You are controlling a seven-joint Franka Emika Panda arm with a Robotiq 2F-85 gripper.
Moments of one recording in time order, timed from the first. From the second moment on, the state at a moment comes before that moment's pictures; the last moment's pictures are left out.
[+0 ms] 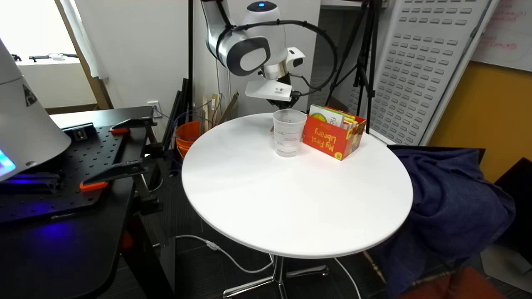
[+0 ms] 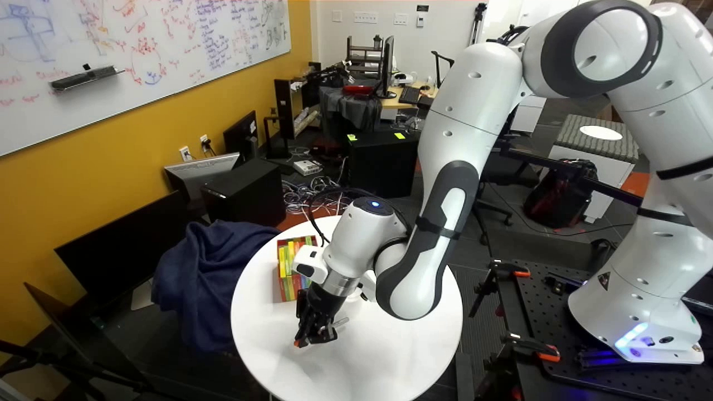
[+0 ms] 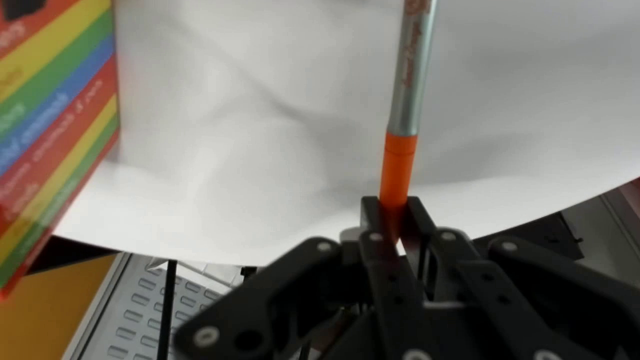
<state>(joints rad) -0.15 0.82 0.32 -2.09 -0.14 3.27 -0.65</state>
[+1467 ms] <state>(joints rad) 0.39 0.48 -0.21 -2.33 -0.12 3.44 -0.37</state>
